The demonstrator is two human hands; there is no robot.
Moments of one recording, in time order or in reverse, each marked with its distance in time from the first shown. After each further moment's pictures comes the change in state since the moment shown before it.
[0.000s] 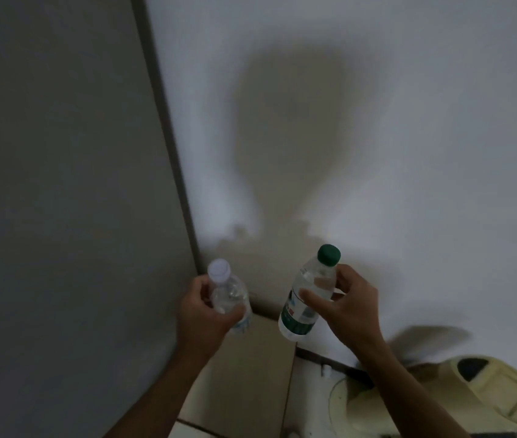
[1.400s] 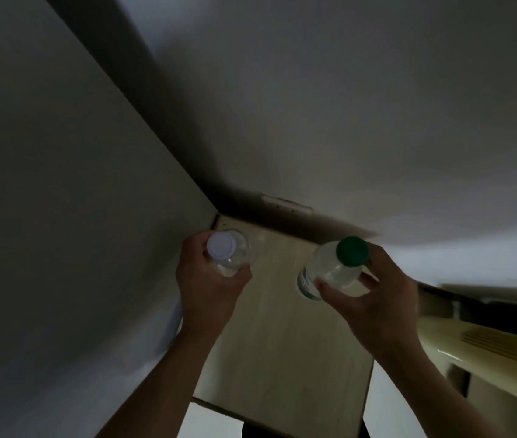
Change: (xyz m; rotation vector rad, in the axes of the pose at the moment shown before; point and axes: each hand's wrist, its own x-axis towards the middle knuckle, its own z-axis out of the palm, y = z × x) left_hand 0.114 -0.329 0.114 0.224 0.050 -0.096; right_hand 0.045 0.249 0.256 0.025 -0.165 0.284
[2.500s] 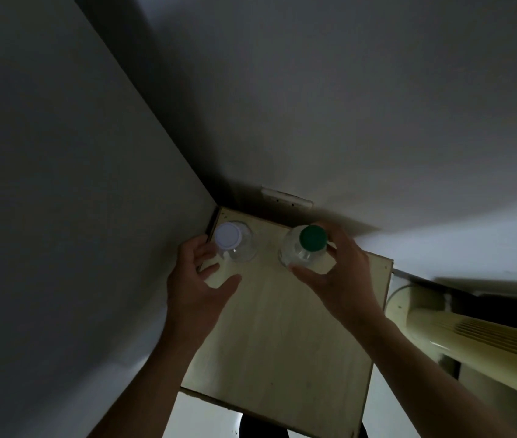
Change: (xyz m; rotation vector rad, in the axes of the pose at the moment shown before) left_hand -0.007 -0.036 -0.022 -0.233 -0.243 -0.222; right_hand 0.024 0.023 0.050 -0.138 -0.109 -0.043
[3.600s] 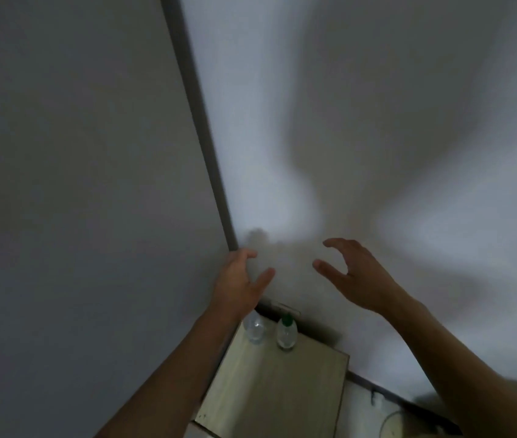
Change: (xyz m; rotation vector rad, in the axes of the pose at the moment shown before) left_hand -0.096 0.342 -0.062 0.305 0.058 0.316; right_hand -0.052 -0.264 -0.288 -0.346 -0.144 -0.294
